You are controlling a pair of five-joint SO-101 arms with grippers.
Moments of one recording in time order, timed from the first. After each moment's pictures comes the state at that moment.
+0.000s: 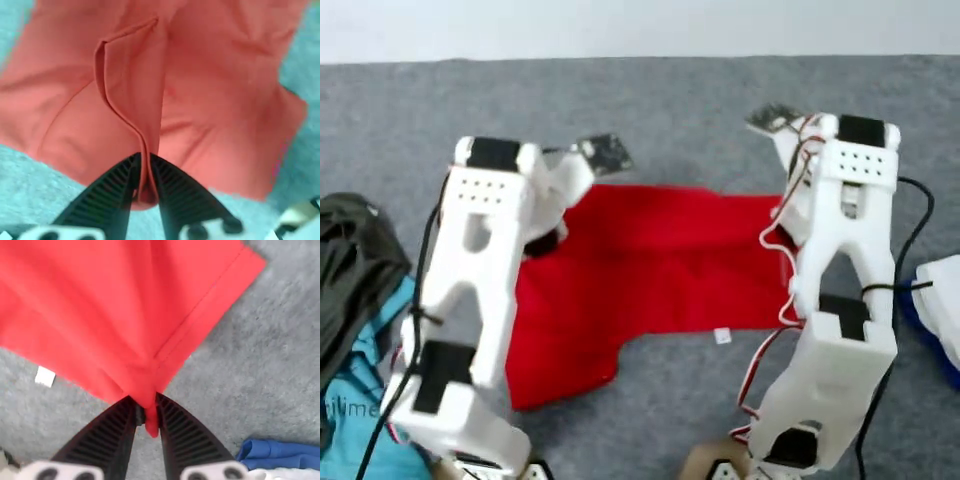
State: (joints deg) left arm 4.7 6.0 -3.5 98.9 -45.6; right arm 8.1 26.6 -28.0 100.2 45.4
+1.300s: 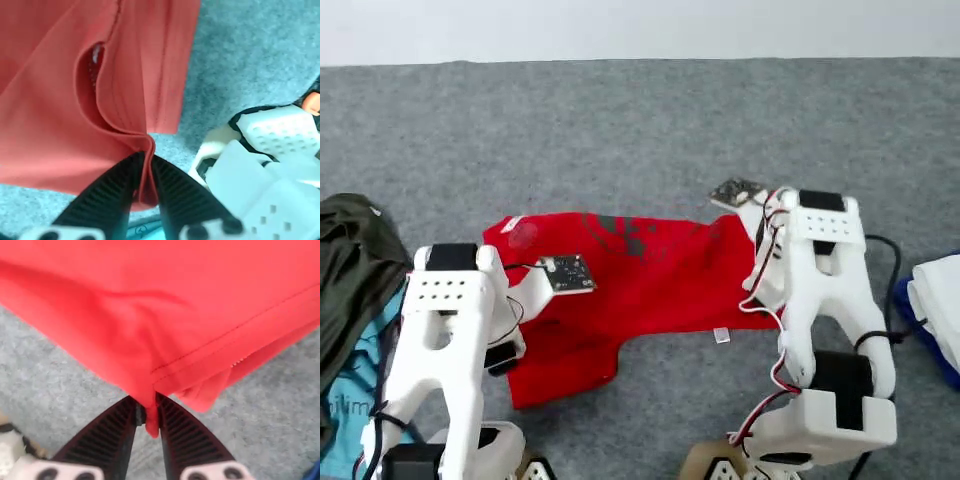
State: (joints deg) left arm -4.3 -22.5 42.9 98.9 -56.7; right arm 3.9 2.4 21.7 78.9 45.6
